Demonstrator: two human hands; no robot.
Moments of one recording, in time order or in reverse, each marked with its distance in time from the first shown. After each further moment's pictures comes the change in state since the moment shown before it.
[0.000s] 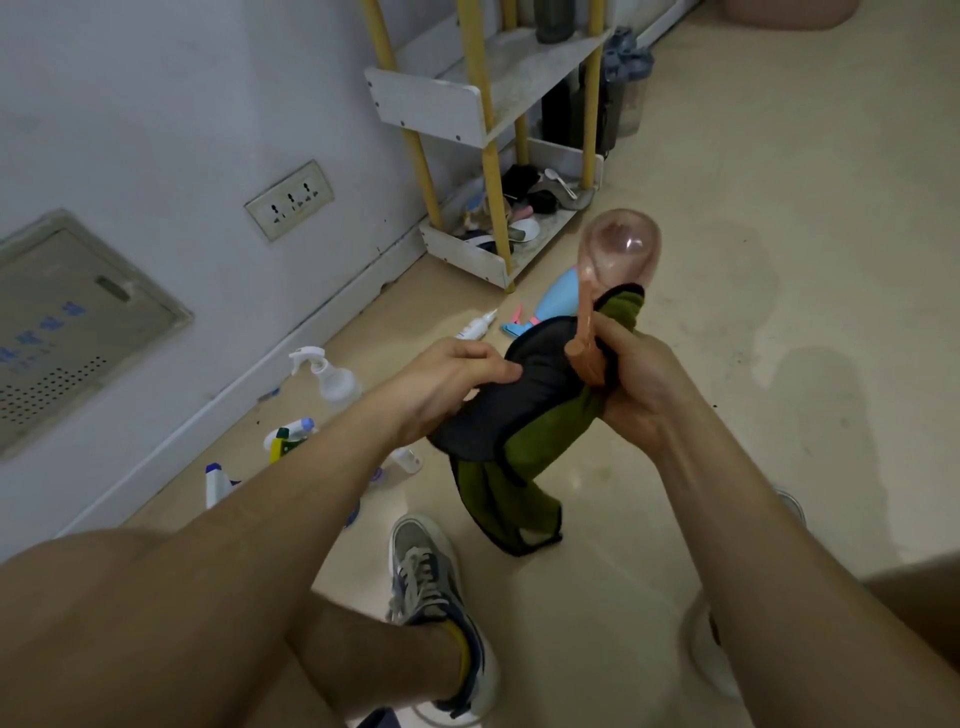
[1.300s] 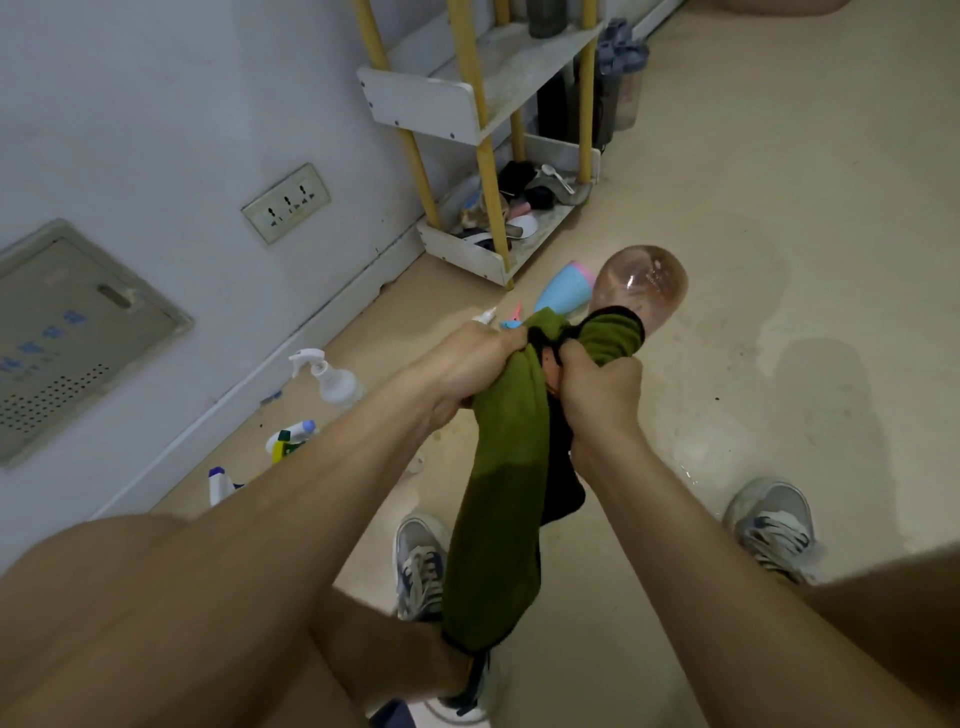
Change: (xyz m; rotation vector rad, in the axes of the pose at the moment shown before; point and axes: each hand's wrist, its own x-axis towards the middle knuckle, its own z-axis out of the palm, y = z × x) left_hand -0.002 0.035 0.029 0.023 0.176 -0.082; right_hand -0.009 0.037 0.031 -0.153 0.399 -0.125
